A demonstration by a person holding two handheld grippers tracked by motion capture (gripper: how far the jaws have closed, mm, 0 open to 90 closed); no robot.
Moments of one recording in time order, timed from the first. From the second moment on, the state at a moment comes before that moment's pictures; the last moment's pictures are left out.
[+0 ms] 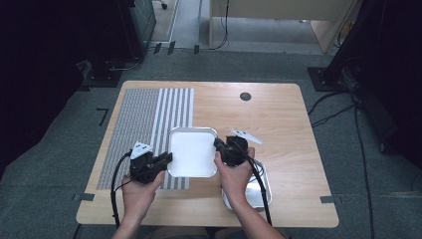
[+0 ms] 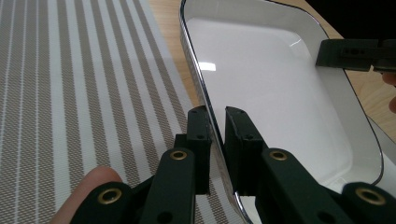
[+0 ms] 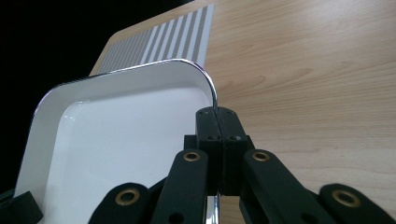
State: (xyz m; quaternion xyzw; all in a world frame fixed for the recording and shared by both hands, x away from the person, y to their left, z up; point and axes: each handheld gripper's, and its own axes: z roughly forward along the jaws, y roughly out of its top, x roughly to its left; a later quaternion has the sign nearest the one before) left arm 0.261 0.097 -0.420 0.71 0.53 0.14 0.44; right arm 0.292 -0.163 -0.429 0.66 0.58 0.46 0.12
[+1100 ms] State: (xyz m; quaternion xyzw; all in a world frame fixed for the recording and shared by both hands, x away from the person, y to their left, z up) left arm 0.312 0.196 -0.424 0.68 0.58 0.16 0.42; right arm 0.355 -0.055 -0.428 0.65 0.60 0.45 0.09
